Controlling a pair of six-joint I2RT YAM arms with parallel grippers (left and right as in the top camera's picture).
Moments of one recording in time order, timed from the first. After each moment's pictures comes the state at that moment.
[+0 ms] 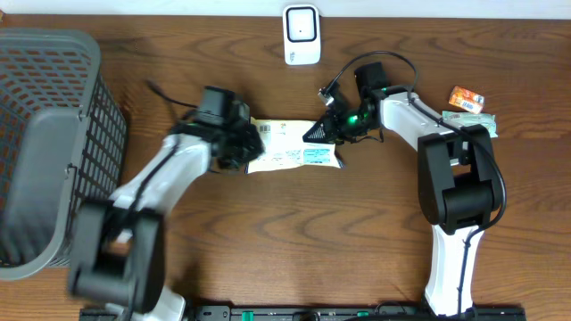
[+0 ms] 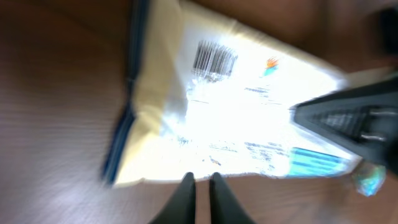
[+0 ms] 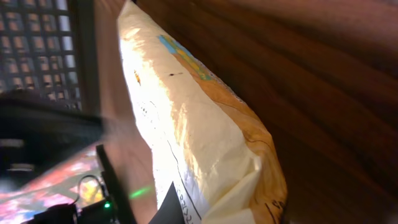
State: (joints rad) left arm -0.22 1.68 1.06 -0.50 0.44 -0.55; right arm 0.23 2.22 1.50 -0.62 -0.96 0.11
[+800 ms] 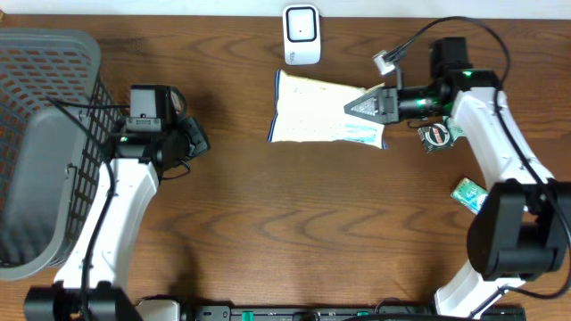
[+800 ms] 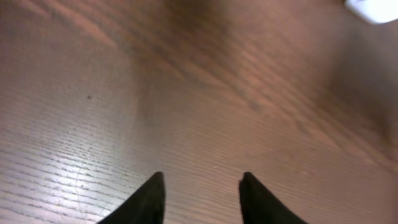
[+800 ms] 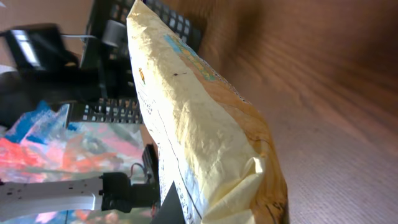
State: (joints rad) left arm -0.03 1.44 1.06 -0.69 0.17 -0.51; right arm 0.02 1.86 1.49 -0.89 -1.19 -0.17
